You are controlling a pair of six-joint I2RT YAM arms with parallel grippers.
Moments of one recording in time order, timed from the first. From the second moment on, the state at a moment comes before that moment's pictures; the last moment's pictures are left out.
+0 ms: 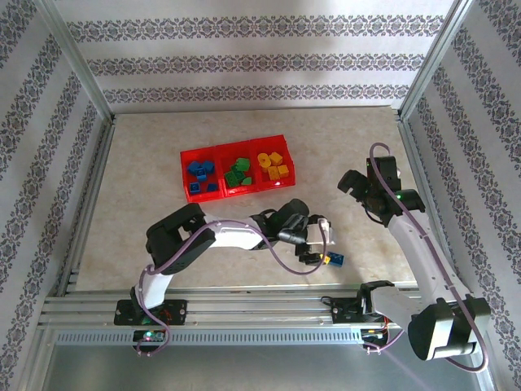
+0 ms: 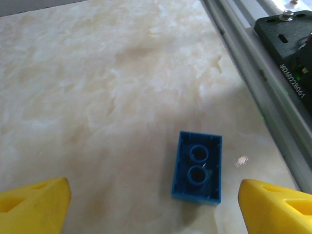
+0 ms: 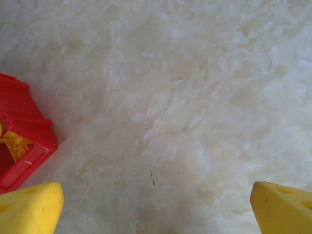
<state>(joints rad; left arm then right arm) -1.03 2.05 1.20 0.27 0.46 0.43 0.09 1.06 0.93 -0.79 0.10 0.69</state>
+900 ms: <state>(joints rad) -1.07 2.23 1.37 0.15 0.50 0.43 0.05 1.06 0.93 -0.81 0.09 0.66</state>
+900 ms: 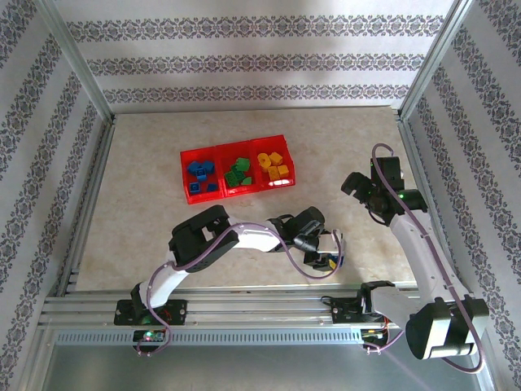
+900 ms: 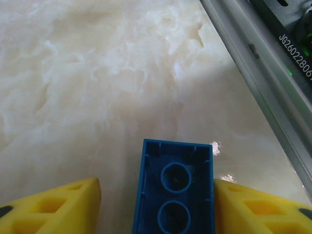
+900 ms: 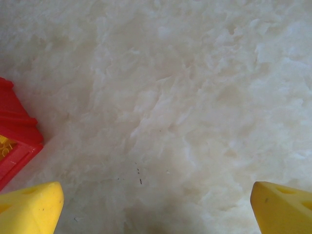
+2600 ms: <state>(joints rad) -0.82 1.57 0.87 0.26 -0.18 0.09 0.05 1.06 0.90 -0.79 0.04 0.66</state>
